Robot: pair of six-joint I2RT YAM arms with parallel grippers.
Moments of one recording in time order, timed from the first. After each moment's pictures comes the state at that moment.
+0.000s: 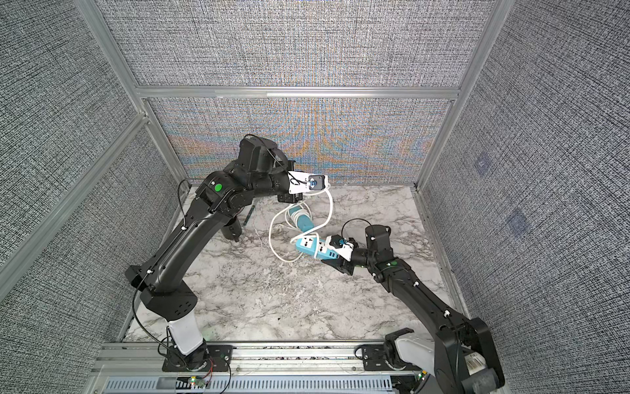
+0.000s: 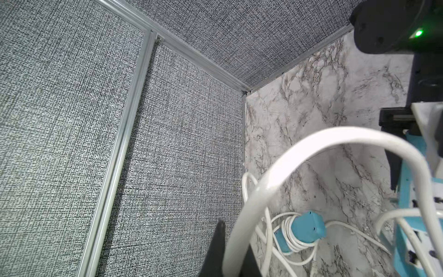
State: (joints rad) left arm -0.79 1.83 2.31 -0.91 0.16 1.07; right arm 0.31 1.17 0.67 -0.04 -0.83 -0.65
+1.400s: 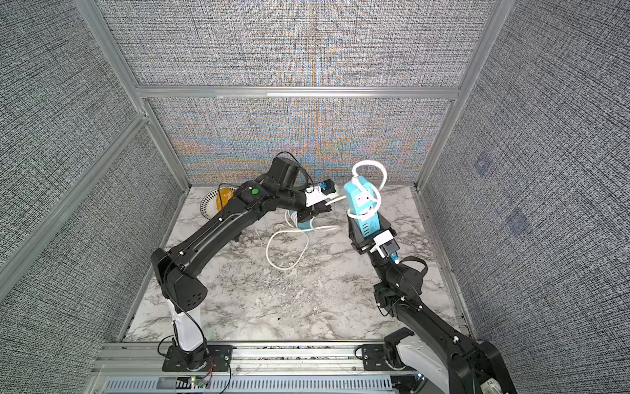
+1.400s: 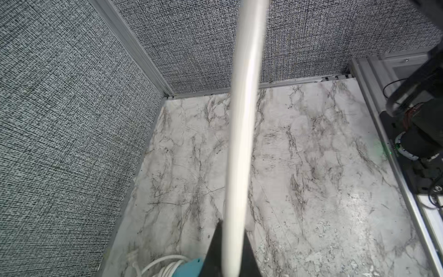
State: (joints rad) left arm -0.78 1.90 2.04 -0.77 0.50 0.62; right arm 0.41 0.97 0.45 1.34 -0.09 -0.18
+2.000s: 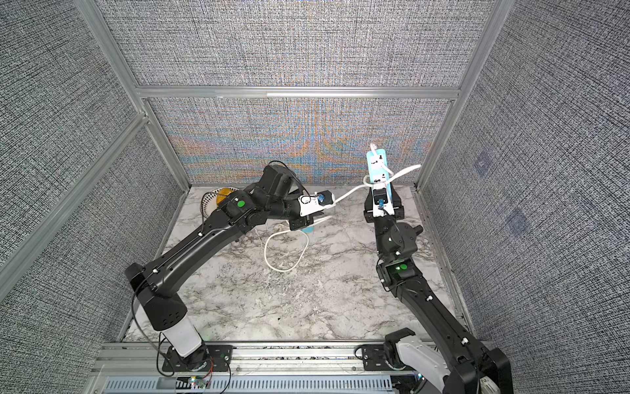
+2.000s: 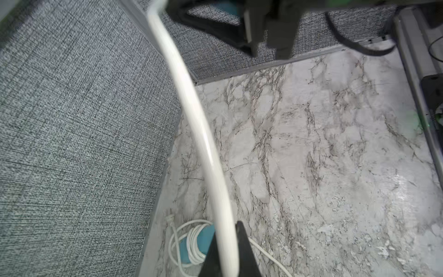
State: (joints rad) left arm -0.86 1.72 1.95 -0.82 0.25 0.73; right arm 0.27 1.03 0.74 0.54 0.33 -0.39
